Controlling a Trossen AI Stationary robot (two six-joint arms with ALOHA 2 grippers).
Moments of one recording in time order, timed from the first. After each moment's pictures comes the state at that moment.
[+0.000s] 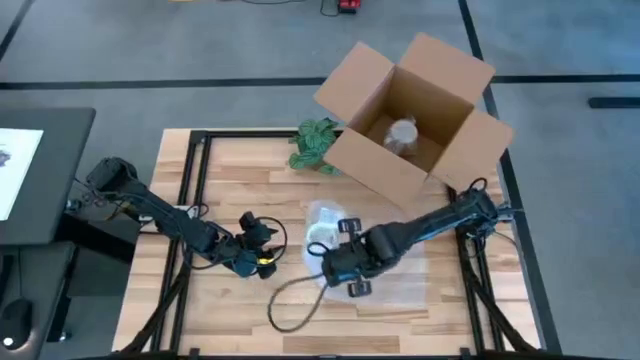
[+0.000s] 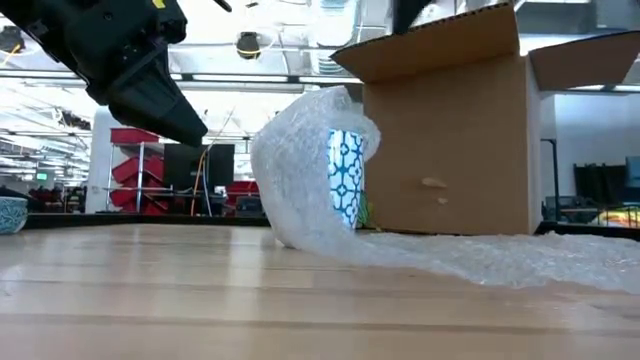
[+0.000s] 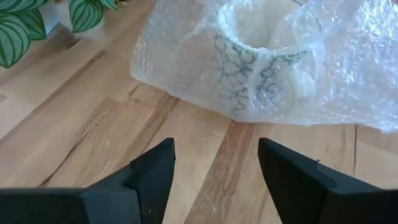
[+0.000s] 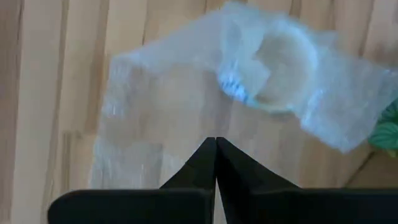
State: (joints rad) left arm -0.51 1.30 0.66 -0.25 -0.74 -0.74; right arm 0.41 2.00 2.00 -1.35 0.27 0.20
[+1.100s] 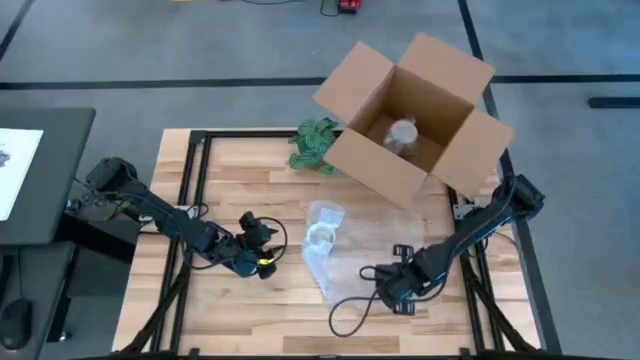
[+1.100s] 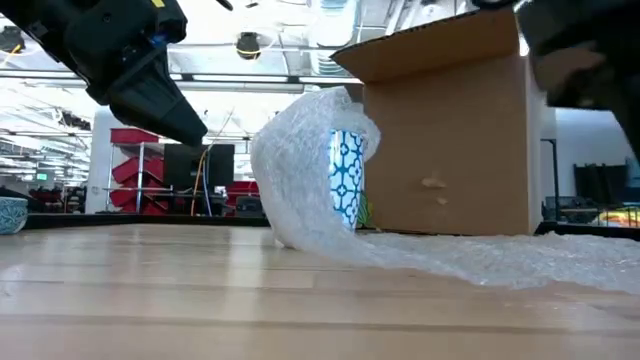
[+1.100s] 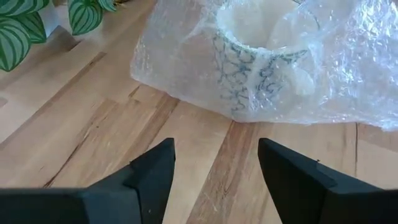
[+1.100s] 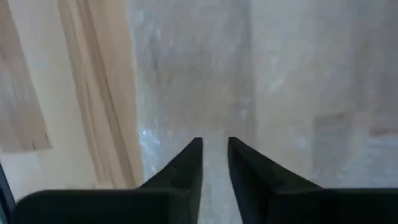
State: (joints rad) left arm -0.51 1.30 0.66 -0.24 -0.74 -0.72; right arm 0.61 1.70 1.13 -0.88 0.03 0.71
